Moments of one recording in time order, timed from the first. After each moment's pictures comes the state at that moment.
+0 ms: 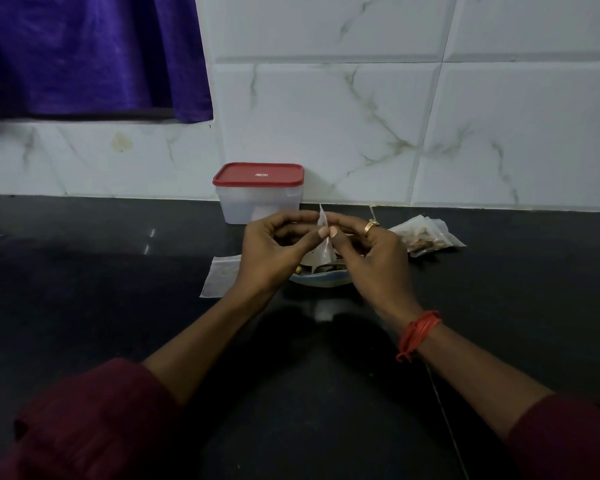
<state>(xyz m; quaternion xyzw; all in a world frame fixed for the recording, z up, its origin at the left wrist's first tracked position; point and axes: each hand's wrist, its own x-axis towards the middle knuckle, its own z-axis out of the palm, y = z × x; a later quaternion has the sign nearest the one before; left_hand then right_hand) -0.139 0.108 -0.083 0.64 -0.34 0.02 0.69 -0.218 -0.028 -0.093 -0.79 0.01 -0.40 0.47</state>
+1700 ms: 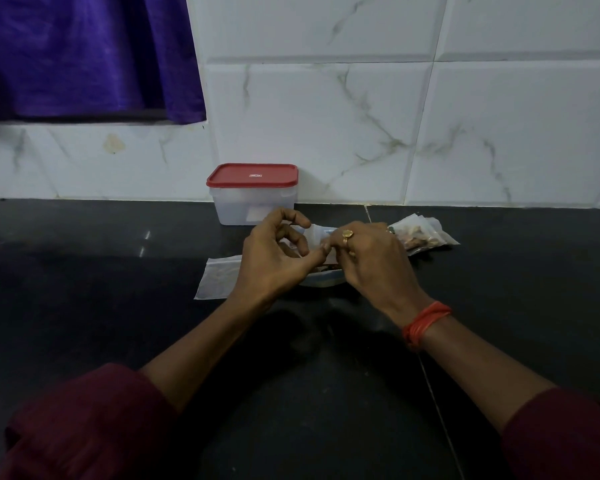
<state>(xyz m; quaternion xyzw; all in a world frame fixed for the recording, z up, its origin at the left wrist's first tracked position) -0.139 0.107 -0.091 0.71 -0.37 0.10 0.58 -0.217 -0.052 -0.097 -0.90 -0.04 -0.42 0.09</state>
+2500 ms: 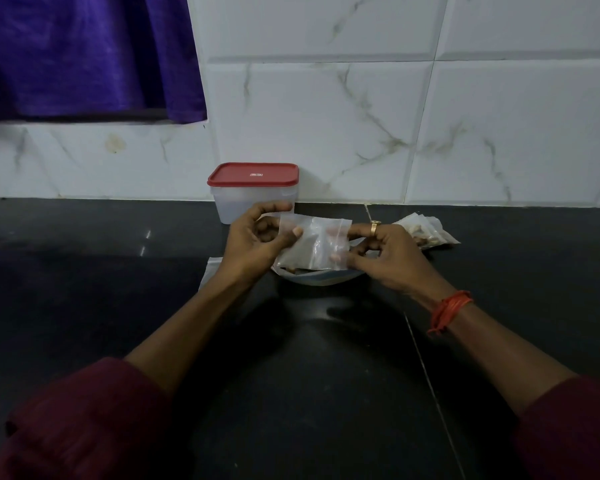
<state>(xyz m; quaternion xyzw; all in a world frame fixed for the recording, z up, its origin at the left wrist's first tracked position) -0.116 0.121 -0.083 0.66 -0.29 -0.03 0.69 -0.223 -0.078 -0.088 -0.86 -0.03 -0.24 0.46</state>
